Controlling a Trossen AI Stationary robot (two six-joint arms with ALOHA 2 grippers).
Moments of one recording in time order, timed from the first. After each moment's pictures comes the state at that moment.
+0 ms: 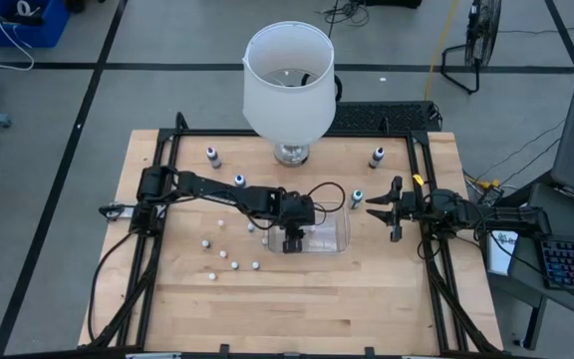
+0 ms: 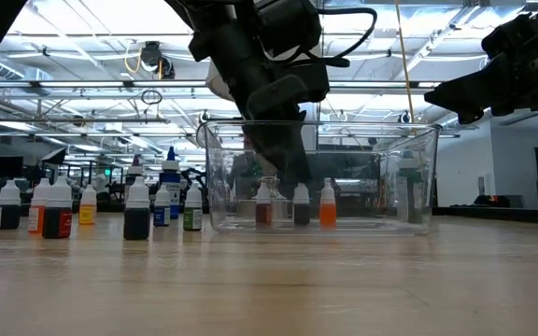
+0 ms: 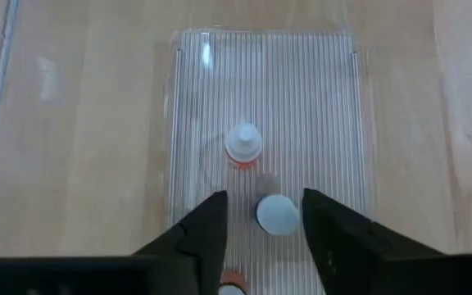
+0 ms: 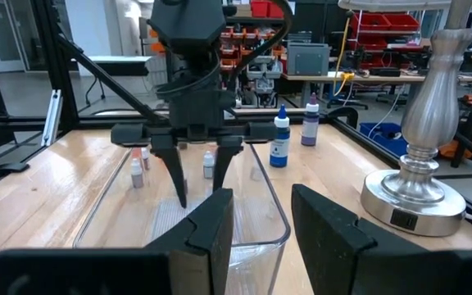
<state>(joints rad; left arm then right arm) -0.01 2.02 1.44 -0.46 0.03 -0.05 -0.06 0.07 0.02 0.03 0.05 0.00</state>
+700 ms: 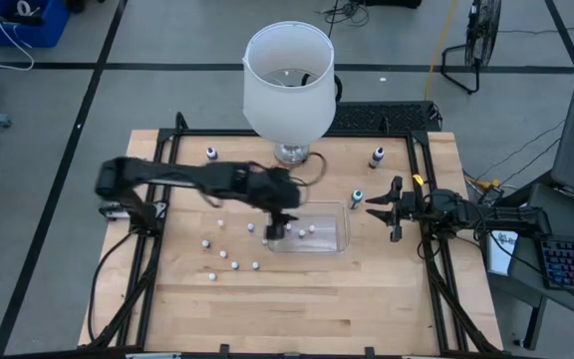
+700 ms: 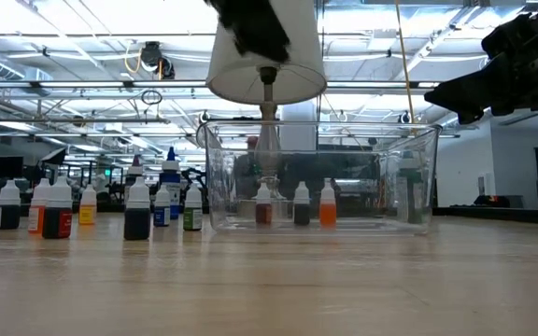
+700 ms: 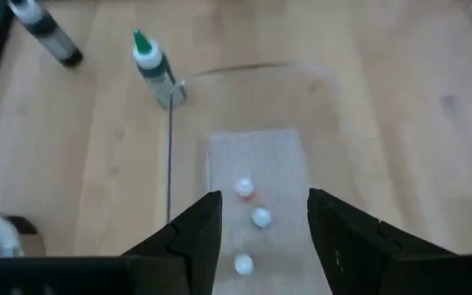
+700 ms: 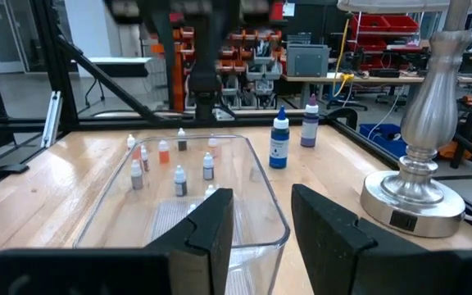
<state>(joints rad) -0.01 1.67 1.51 -0.65 0.04 0.07 -0.06 0.07 0.02 0.04 0.05 0.00</state>
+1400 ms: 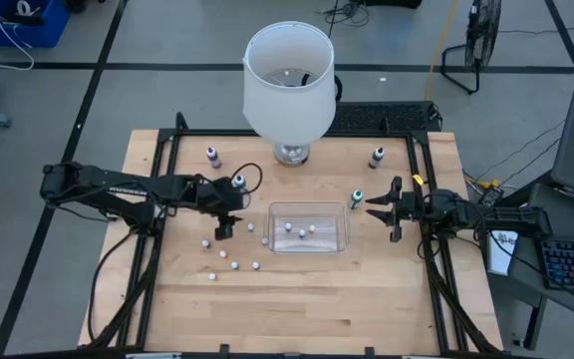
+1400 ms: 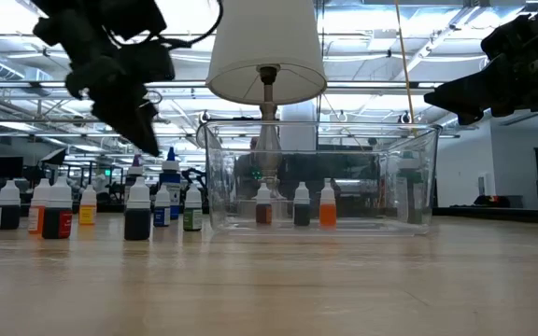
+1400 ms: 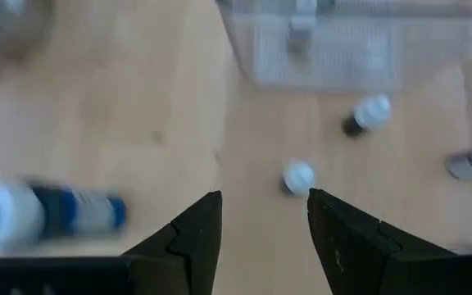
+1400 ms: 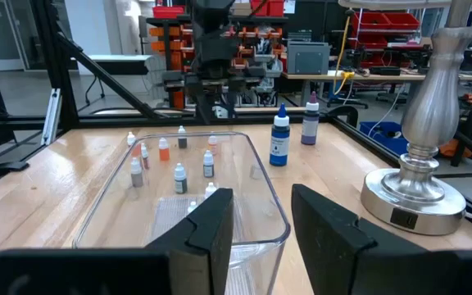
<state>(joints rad) 0.07 1.20 0.69 -0.45 -0.02 -0.03 -0.06 0.08 0.02 0.03 0.05 0.00</state>
